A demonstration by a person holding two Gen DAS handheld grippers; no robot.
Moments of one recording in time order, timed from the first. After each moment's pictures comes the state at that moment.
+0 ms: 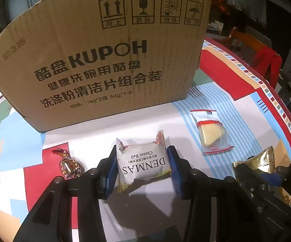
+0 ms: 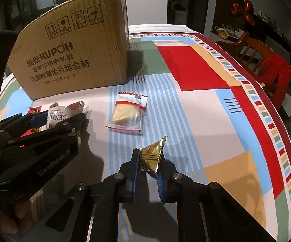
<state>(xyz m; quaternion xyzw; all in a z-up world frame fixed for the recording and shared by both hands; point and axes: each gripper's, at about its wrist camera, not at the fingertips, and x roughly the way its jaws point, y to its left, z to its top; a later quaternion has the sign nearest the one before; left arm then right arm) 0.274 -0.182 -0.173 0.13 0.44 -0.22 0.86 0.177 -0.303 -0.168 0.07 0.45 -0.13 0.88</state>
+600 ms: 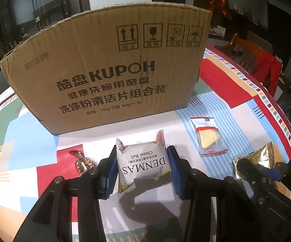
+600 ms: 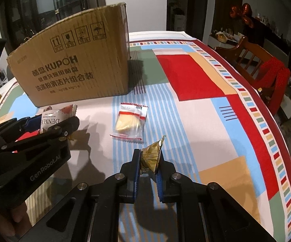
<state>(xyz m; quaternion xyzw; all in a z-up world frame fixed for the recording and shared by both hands) 0.267 -0.173 -0.151 0.12 0.42 -0.22 0.87 0.174 -0.302 -0.151 0.07 0.44 -0.13 0.89</state>
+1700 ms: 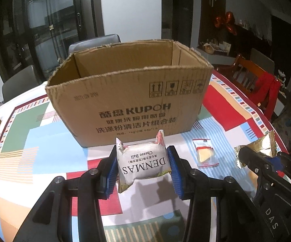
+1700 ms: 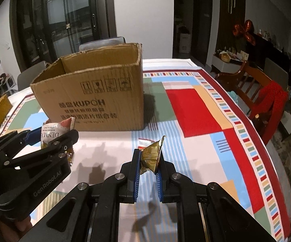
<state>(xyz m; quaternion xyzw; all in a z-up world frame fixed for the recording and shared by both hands) 0.255 -0.146 -0.091 0.10 0.38 -0.20 0.90 0.175 -0.283 -0.088 0.05 0.38 -0.11 0.92</state>
